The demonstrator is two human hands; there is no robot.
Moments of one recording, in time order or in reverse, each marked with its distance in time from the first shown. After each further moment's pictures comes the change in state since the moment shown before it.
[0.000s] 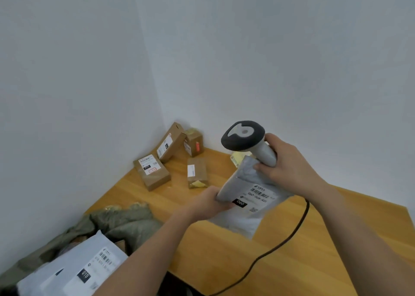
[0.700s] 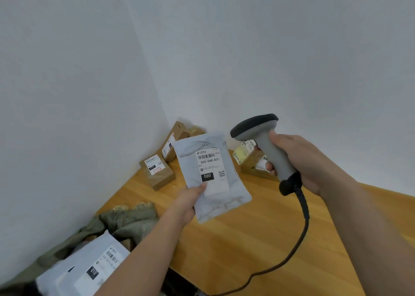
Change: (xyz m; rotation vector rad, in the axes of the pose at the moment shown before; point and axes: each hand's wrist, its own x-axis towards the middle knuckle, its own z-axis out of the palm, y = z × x) left_hand 0.024 -0.007 0.006 -1.080 0.480 -0.429; right_hand 0.001 0.015 -0.044 0.782 -0.122 0.509
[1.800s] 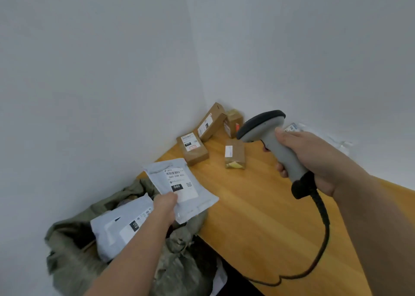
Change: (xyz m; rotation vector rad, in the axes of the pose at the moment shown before) left_hand -0.022 -0.017 -0.167 0.019 0.647 -0.021; right_hand -0.015 -0.001 0.088 -0.059 -0.142 0.045
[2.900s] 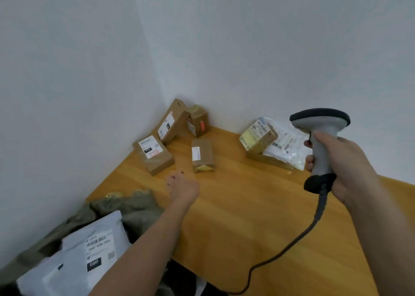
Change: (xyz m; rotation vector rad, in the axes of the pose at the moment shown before) left_hand 0.011 0.014 0.151 0.819 -0.210 0.397; right_hand 0.049 0.036 -0.066 0.335 0.638 0.052
